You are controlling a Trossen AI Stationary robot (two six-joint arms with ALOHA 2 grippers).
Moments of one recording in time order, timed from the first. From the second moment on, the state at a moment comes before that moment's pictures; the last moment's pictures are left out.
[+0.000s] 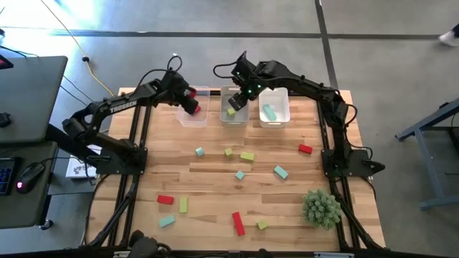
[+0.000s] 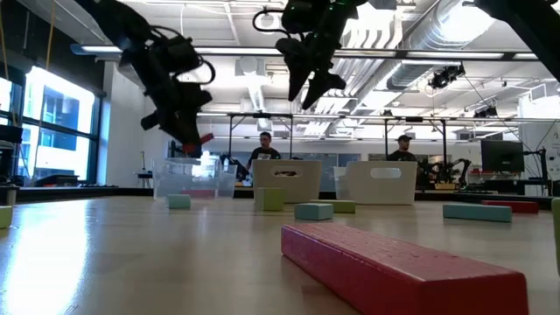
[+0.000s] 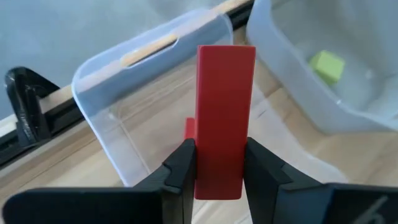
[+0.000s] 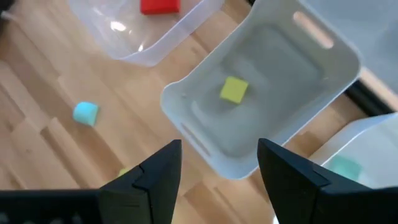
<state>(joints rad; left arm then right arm) 0.94 1.39 0.90 -0.44 0.03 -0.15 -0.45 2.02 2.08 -1.17 -0.07 0.33</state>
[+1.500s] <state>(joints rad) 0.97 1.56 0.97 -0.41 0.17 0.03 0.06 2.02 2.08 -1.57 0.02 0.75</state>
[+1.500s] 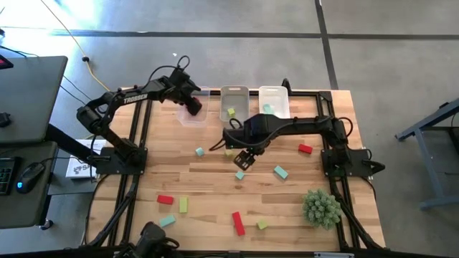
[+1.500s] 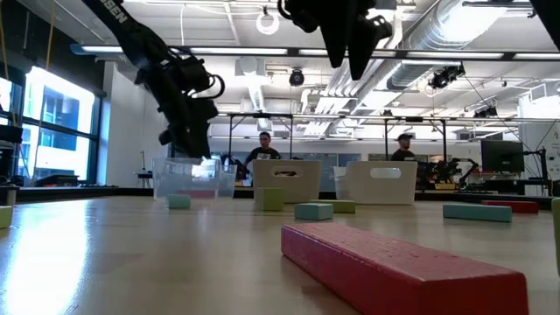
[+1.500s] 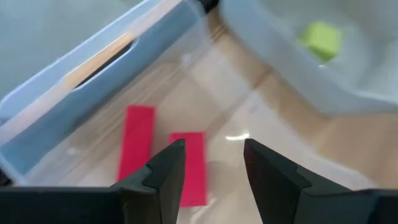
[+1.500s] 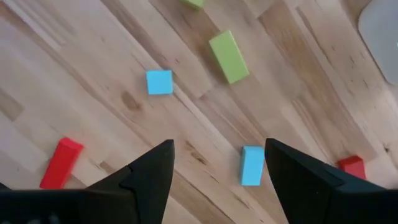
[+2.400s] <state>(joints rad) 0.91 1.49 1.02 -0.42 0.26 0.06 0.08 2.01 1.67 -1.57 0.05 0.69</state>
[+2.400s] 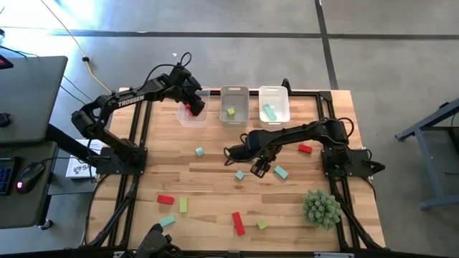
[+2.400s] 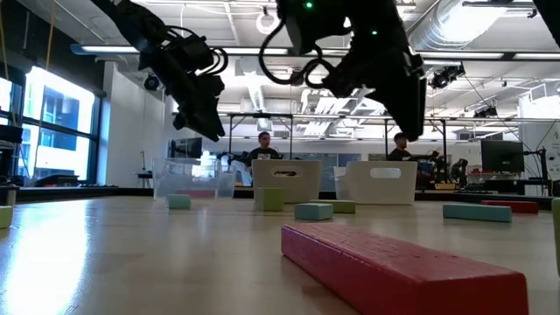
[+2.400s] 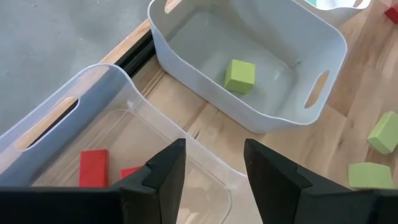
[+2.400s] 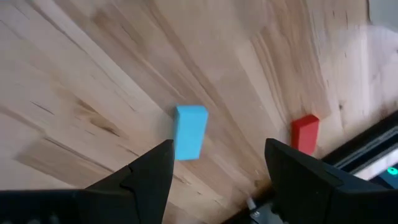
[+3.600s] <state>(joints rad) 0.91 1.49 1.02 -0.42 0.25 -0.02 0.07 1.65 0.90 -0.82 -0.14 0.81</state>
